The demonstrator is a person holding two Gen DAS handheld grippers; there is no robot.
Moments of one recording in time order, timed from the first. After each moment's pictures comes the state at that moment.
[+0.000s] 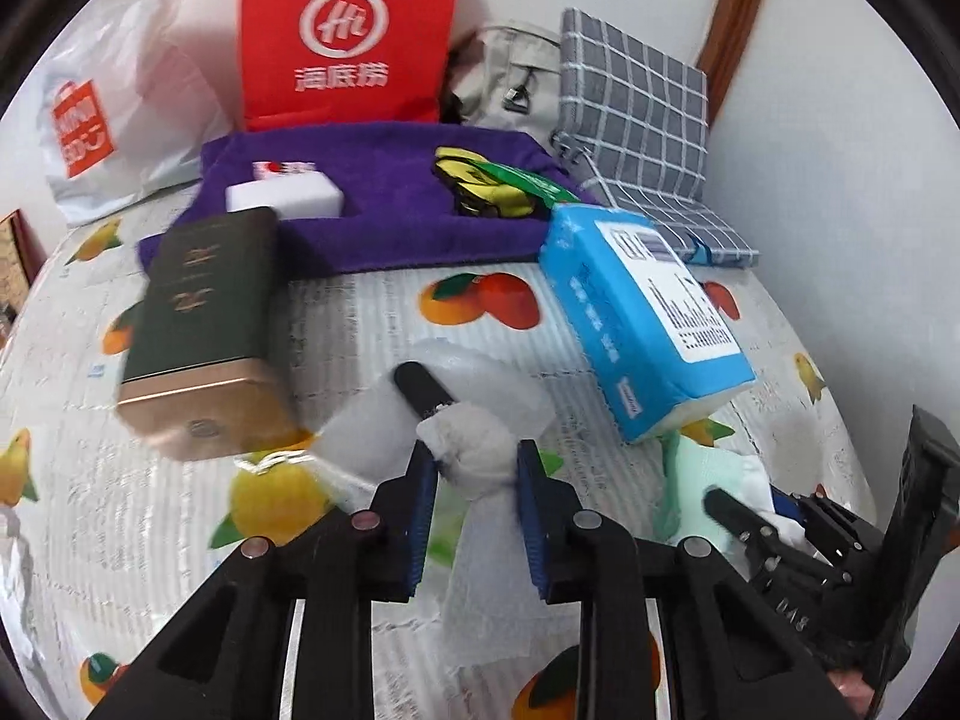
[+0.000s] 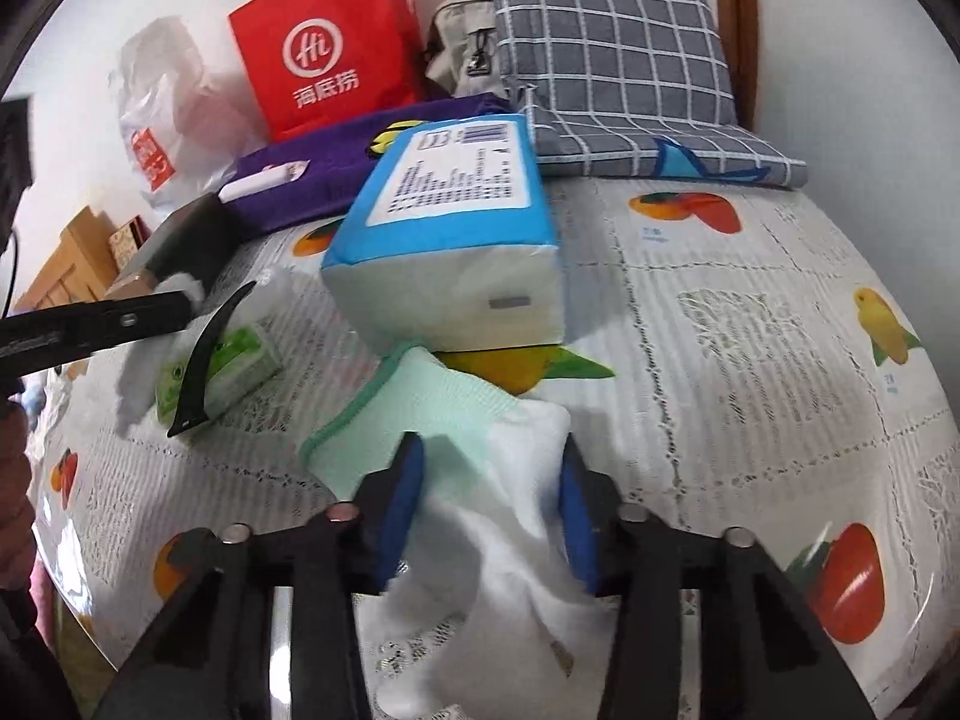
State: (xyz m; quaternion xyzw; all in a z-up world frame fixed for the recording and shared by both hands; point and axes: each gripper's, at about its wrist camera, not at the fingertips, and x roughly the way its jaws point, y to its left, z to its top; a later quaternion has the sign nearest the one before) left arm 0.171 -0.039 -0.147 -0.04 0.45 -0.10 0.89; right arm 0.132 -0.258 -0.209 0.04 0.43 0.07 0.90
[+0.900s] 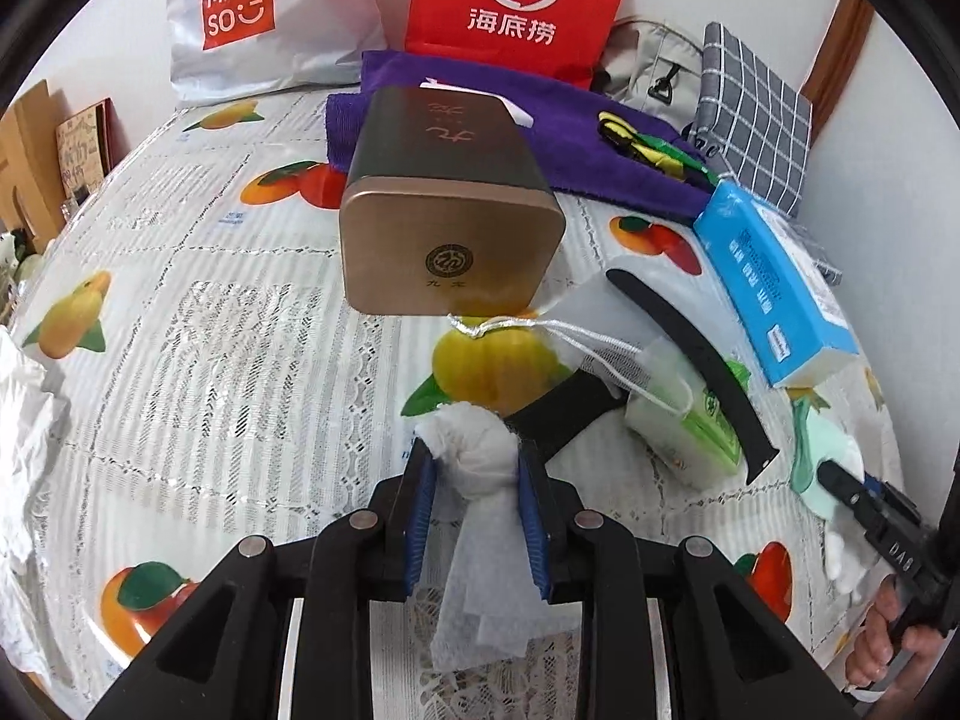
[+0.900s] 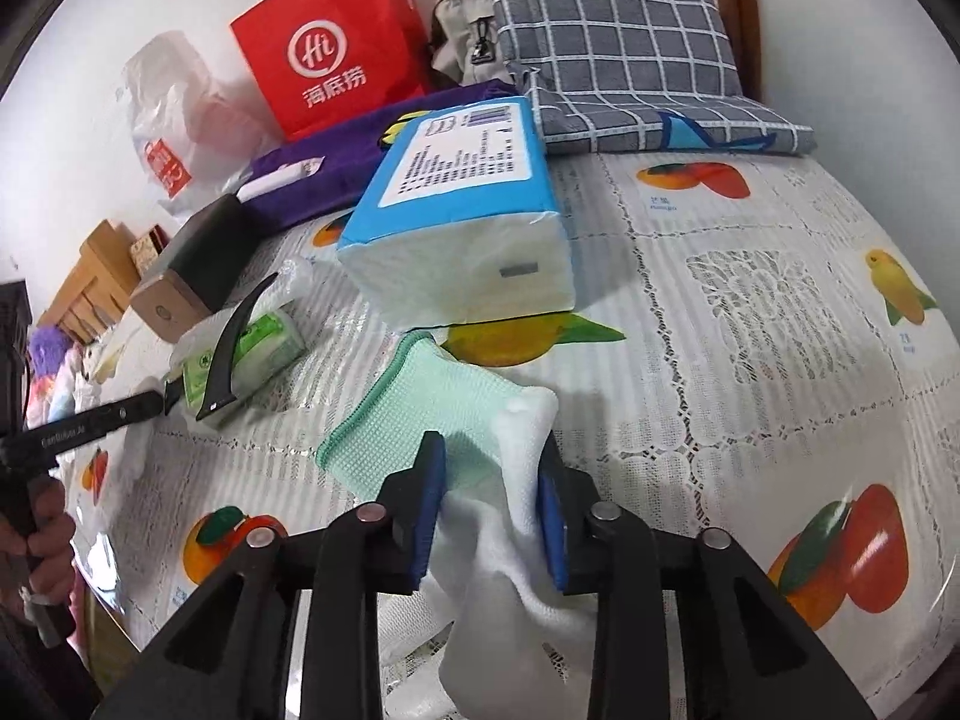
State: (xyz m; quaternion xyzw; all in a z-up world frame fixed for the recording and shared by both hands) left arm 0.136 0.046 -0.198 -0.10 0.47 -0.02 0.88; right arm 0.123 -0.258 -0.211 0.07 0.45 0.10 0.89
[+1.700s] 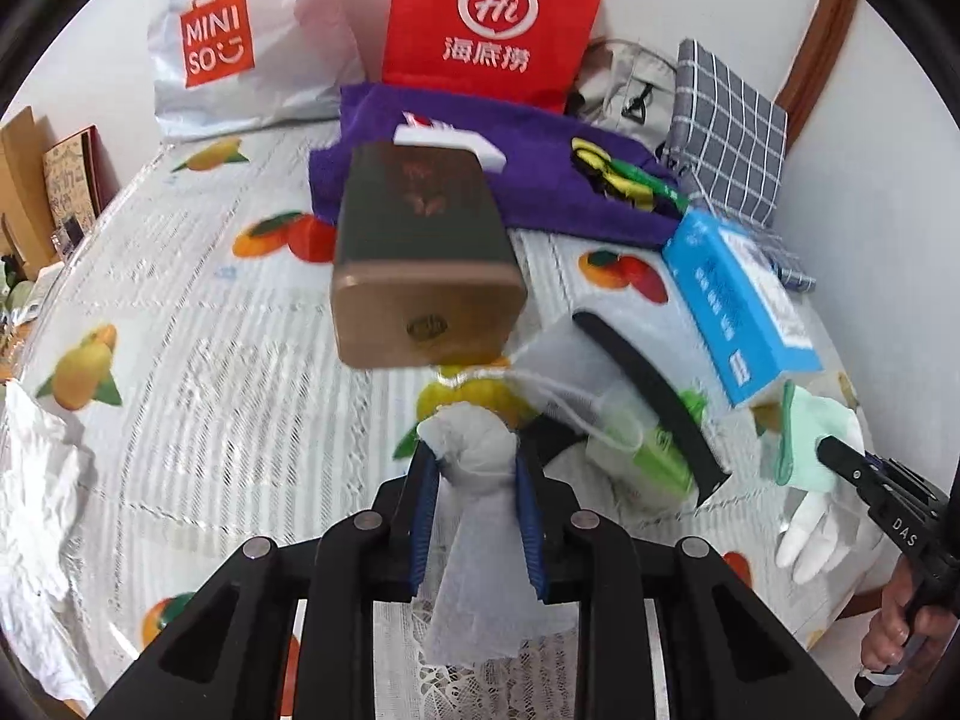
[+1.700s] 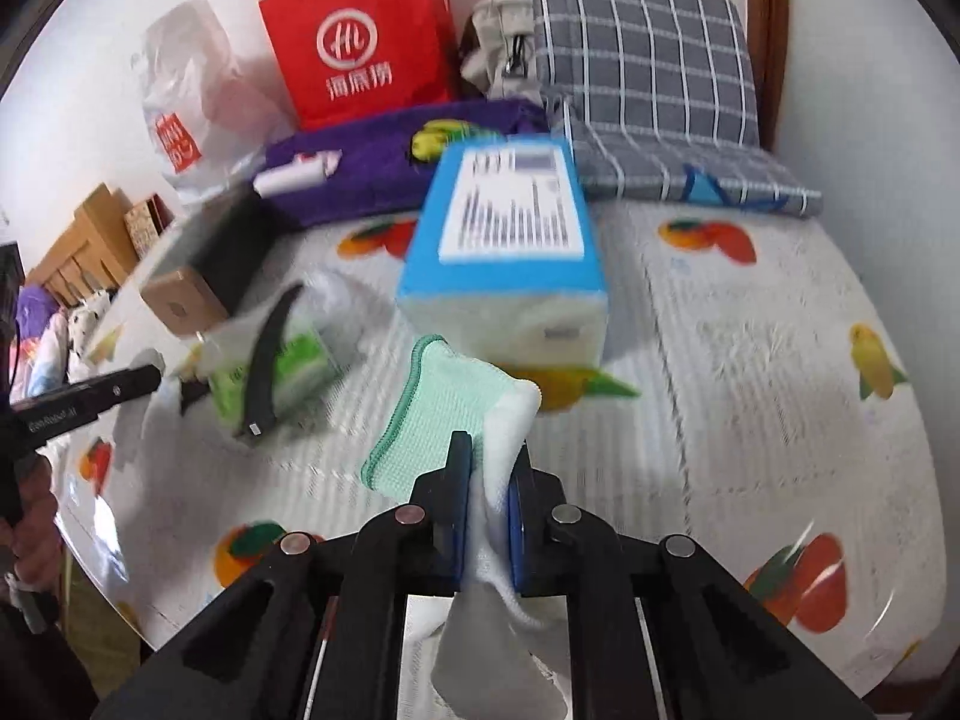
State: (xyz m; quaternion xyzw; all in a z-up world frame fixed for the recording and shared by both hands) left arm 0.142 0.049 -0.161 -0.09 0.46 -0.04 0.88; right arm 0.129 -0.236 -0.170 0.02 0.45 0.09 0.89
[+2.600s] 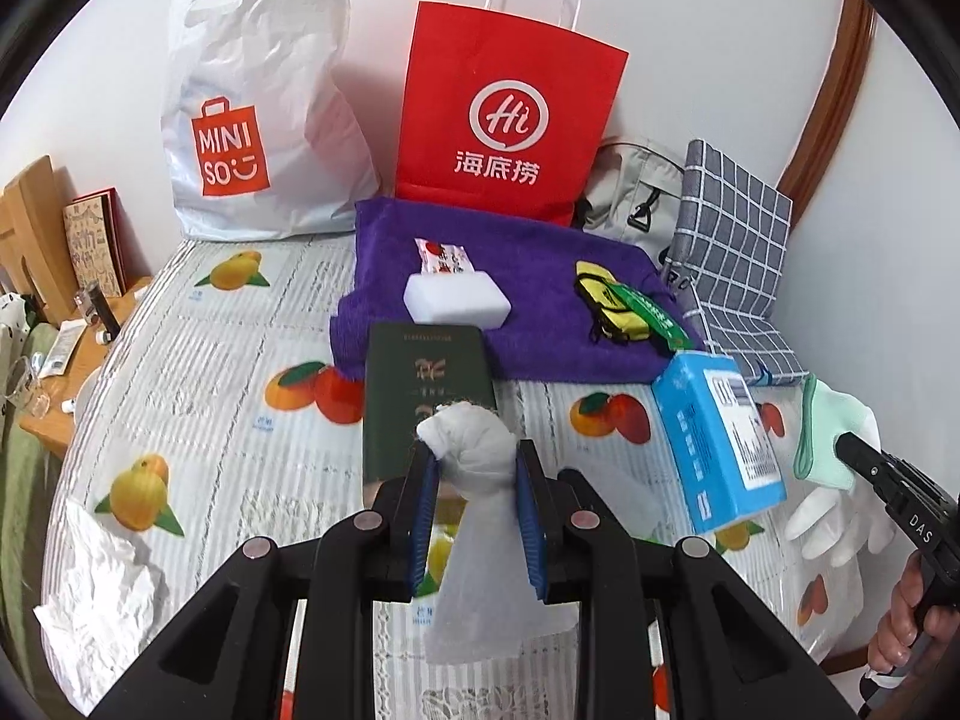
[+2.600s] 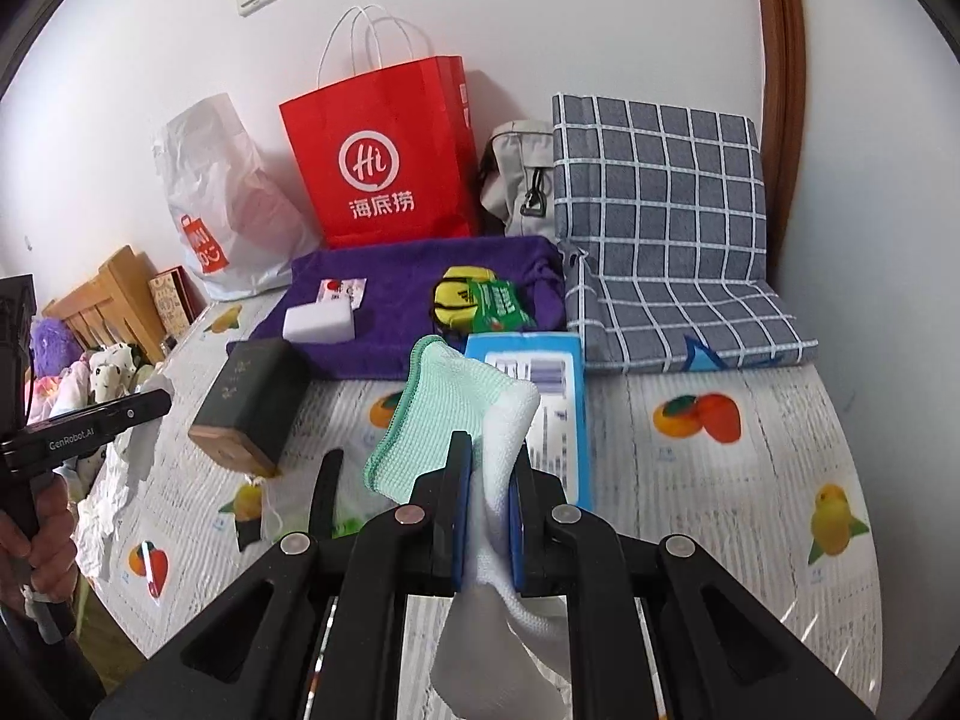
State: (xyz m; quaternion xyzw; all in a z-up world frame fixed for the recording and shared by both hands) left arm 0.183 0.061 -0.082 -0.10 0.41 -0.02 0.91; right arm 0.179 -0.236 -0.082 0.02 0.38 0.11 0.92
